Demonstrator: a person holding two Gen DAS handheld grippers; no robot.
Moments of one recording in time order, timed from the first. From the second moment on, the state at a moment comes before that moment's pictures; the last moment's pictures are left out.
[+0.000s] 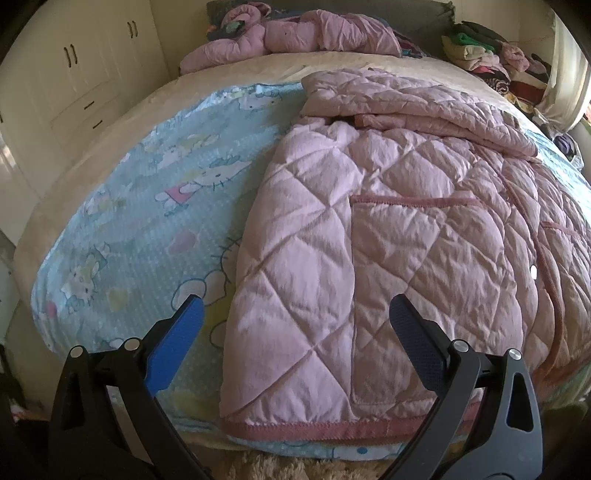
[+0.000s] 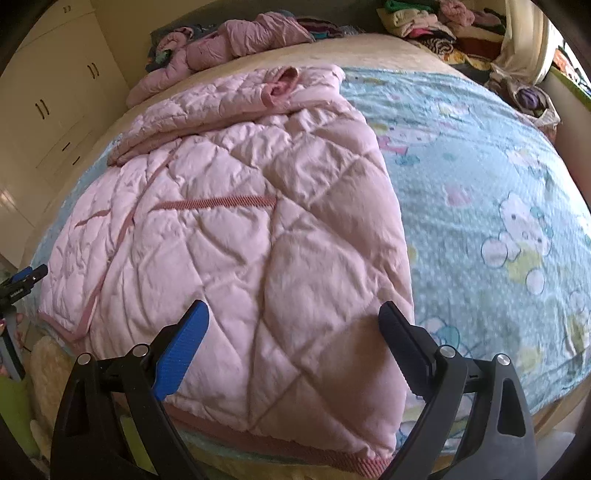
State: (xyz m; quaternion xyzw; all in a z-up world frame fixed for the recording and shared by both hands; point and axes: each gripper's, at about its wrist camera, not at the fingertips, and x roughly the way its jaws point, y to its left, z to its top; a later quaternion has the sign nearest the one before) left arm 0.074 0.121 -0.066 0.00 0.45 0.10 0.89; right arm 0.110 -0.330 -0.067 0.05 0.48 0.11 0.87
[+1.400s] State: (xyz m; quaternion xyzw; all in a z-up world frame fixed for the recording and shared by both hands) left arm 0.050 0.174 -0.118 -0.17 0.51 0.04 0.84; right arm 0.059 -0.364 -0.102 0.13 0.53 0.17 0.82
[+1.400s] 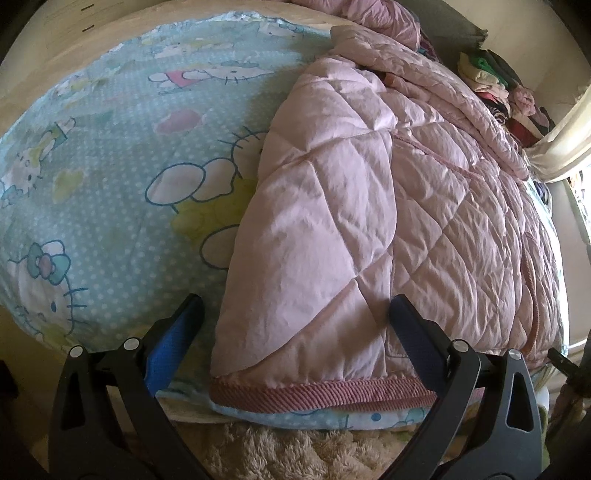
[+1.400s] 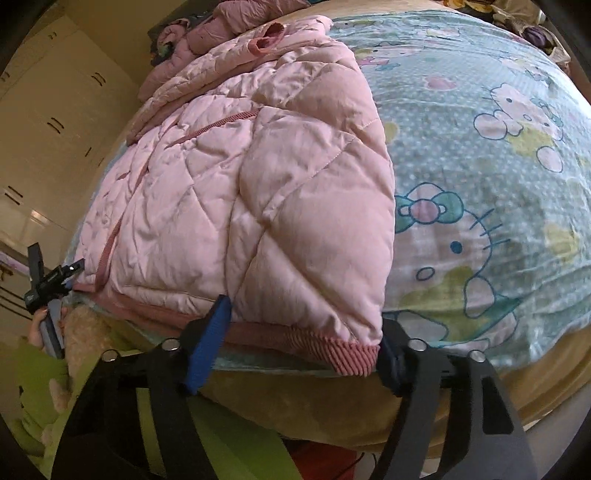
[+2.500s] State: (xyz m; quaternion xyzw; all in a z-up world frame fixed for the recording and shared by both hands) left arm 0.063 0.128 -0.087 -0.07 0.47 -0.01 0.88; right arm 0.100 -0.353 0.012 0.17 0.34 0.25 0.89
